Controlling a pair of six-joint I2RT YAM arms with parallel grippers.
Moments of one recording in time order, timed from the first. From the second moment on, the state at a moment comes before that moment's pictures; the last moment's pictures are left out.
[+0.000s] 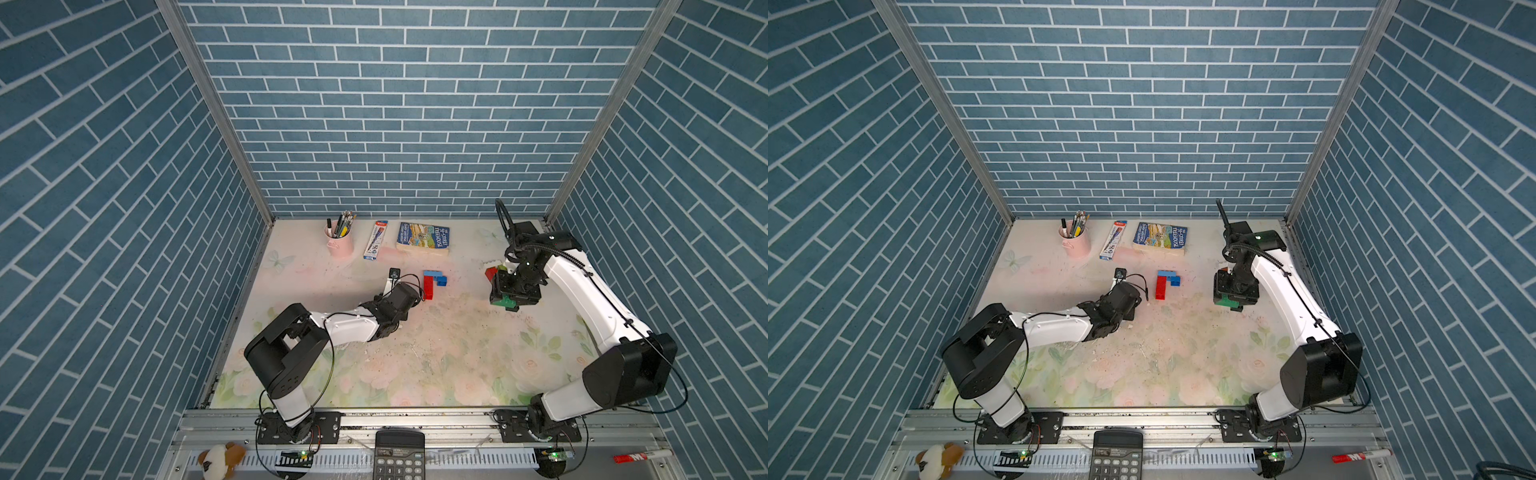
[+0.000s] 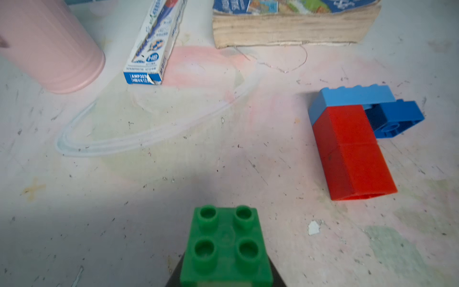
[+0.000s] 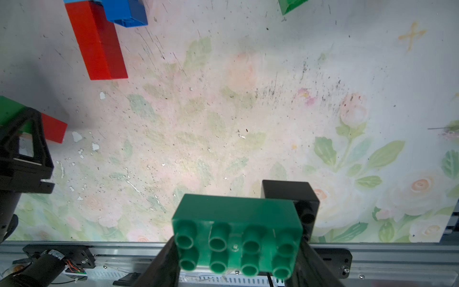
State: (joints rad) left arm -0.82 1.70 0.84 0.07 -0.55 -0.48; right arm 0.30 1.49 1.48 -1.45 -0.09 0.35
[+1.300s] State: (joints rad) left arm -0.89 1.99 0.61 1.05 -0.71 -0.33; right arm 0.33 1.39 1.41 -1.53 -0.02 0.37
